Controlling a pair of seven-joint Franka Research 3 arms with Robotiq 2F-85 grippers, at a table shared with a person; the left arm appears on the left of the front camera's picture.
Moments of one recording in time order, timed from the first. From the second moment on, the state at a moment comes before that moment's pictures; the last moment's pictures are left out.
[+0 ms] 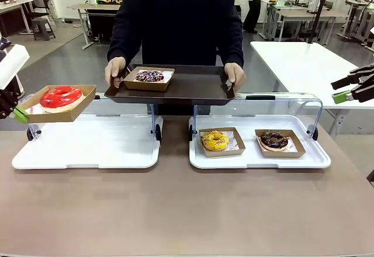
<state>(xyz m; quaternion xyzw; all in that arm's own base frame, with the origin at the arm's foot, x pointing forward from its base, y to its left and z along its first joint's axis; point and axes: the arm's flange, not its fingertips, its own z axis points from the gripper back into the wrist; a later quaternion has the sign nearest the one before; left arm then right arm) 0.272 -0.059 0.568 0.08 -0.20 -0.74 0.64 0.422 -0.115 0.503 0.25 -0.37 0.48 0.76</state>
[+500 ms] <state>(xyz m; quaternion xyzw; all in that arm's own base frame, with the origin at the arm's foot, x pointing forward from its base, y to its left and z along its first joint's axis) 0.272 -0.059 0.568 0.08 -0.20 -0.74 0.64 0.422 -0.115 0.503 0.25 -0.37 0.48 0.76</state>
